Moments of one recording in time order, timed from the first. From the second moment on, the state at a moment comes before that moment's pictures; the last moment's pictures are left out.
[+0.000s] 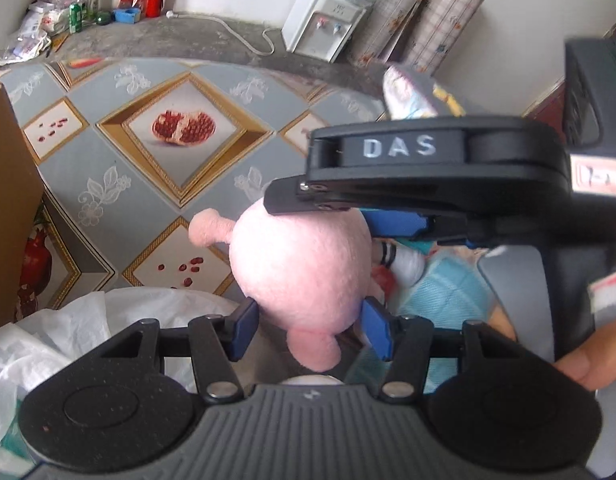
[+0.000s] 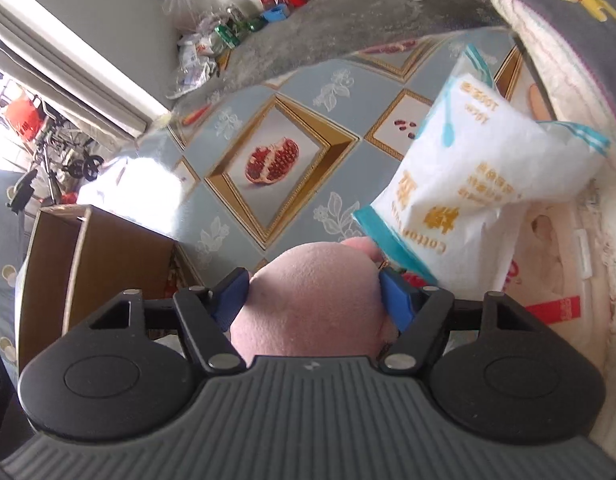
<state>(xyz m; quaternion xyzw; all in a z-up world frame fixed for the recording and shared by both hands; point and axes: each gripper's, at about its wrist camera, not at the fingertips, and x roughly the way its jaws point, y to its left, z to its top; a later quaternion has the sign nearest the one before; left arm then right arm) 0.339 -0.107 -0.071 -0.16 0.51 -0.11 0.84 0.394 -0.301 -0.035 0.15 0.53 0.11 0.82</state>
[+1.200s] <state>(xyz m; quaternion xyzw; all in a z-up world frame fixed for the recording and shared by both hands) 0.197 -0.142 -0.022 -0.08 0.37 -0.16 0.91 0.221 -0.368 -0.001 0.31 0.40 0.13 0.85</state>
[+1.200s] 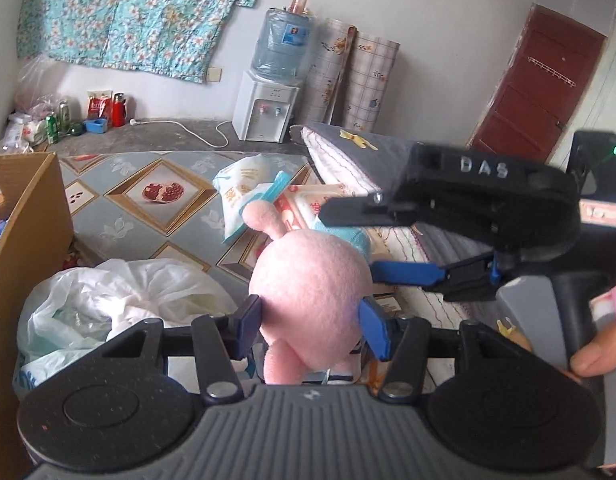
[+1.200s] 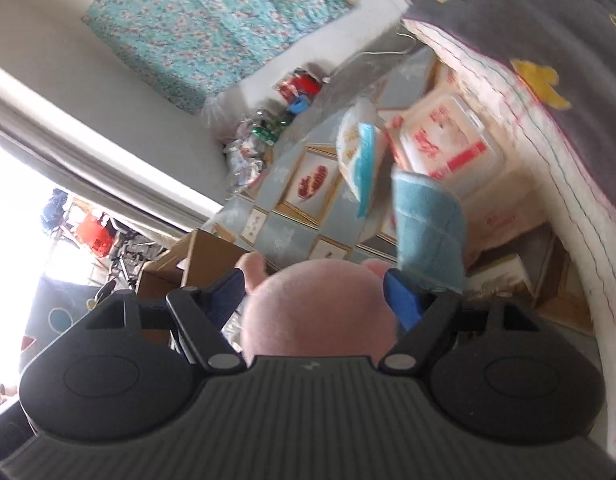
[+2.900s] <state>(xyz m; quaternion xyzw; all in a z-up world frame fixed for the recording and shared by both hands) 0.130 -0.003 0.056 -0.11 0.29 -0.04 0.95 0.211 -0.112 0.150 0.06 0.33 0.36 0.87</state>
